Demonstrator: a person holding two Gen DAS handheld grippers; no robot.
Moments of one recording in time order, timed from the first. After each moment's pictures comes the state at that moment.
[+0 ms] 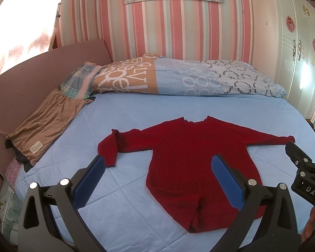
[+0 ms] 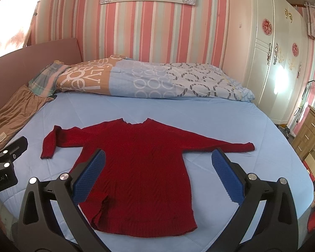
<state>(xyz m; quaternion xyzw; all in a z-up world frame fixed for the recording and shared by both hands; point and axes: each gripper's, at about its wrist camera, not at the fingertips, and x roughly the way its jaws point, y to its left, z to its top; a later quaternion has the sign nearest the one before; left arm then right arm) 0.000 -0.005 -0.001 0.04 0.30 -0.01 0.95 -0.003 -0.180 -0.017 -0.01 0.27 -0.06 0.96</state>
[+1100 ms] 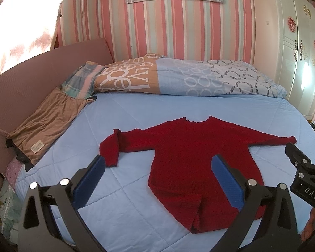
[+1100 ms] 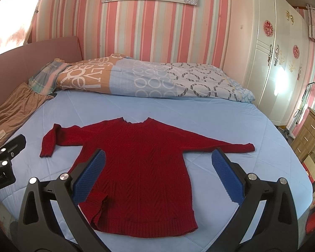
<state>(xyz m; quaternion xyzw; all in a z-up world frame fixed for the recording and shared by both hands) 0.001 -0.004 -0.004 0.04 0.30 -0.01 0.95 -0.002 -0.180 -0.017 -0.02 0.27 -0.06 0.96</state>
